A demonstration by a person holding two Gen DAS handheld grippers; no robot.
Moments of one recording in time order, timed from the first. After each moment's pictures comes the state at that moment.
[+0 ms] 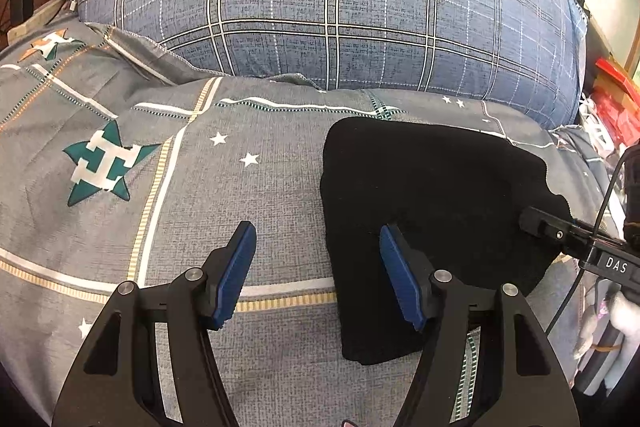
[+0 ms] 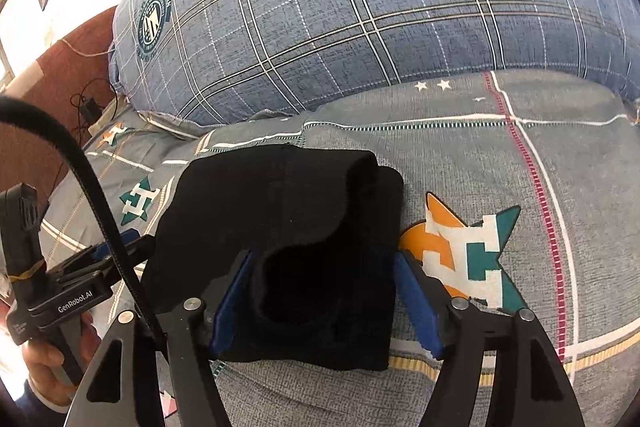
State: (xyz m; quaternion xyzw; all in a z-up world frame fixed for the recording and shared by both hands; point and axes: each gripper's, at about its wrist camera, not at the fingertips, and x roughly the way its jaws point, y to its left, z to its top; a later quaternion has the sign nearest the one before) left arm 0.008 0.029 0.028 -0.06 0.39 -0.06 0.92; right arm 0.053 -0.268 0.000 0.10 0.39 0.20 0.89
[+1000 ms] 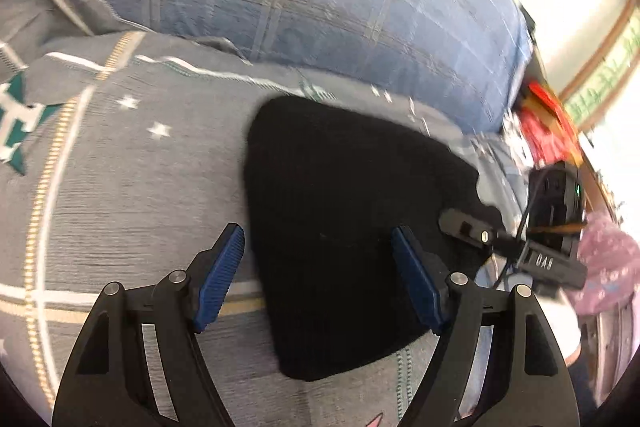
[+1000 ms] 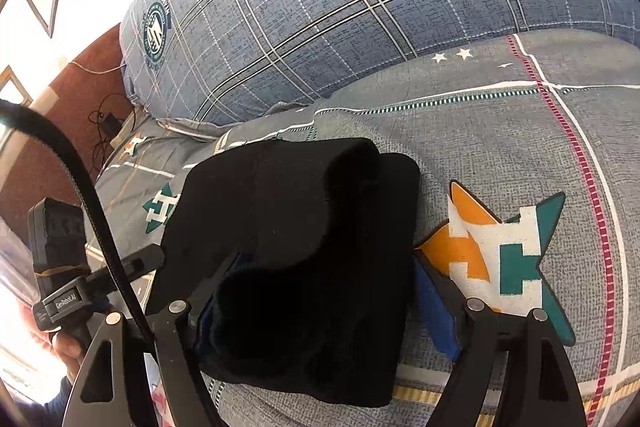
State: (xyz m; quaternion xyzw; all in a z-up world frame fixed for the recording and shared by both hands) left arm 0.036 0.027 0.011 -0.16 0.43 -0.22 0.86; right arm 0.074 -0.279 -0.019 0.16 0.41 0.27 0.86
